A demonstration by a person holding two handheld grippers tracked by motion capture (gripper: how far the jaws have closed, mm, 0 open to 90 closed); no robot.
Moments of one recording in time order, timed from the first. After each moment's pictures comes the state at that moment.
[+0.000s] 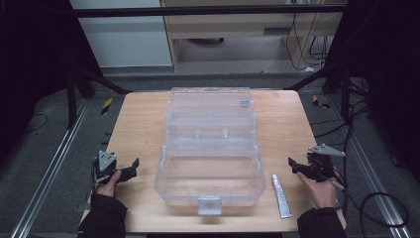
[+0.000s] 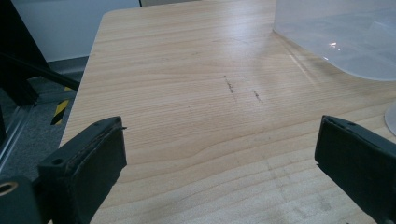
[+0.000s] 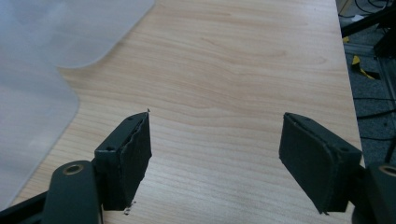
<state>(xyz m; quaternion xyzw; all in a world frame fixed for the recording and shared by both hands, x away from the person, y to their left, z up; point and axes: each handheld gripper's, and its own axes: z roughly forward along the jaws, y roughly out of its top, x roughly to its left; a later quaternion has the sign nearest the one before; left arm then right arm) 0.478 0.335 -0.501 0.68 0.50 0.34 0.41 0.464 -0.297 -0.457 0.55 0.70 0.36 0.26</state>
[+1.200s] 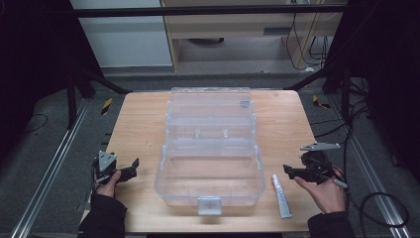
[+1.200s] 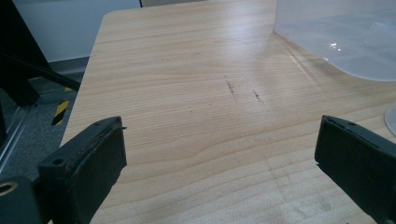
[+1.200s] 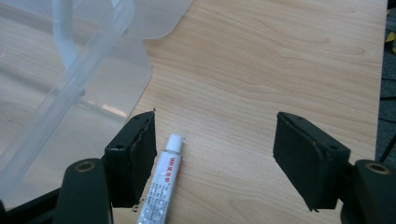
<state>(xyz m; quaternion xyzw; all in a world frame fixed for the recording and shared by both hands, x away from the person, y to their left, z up) 0.477 0.335 -0.501 0.68 0.50 0.34 0.41 0.438 -0.262 -0.399 0.54 0.77 0.29 0.19</state>
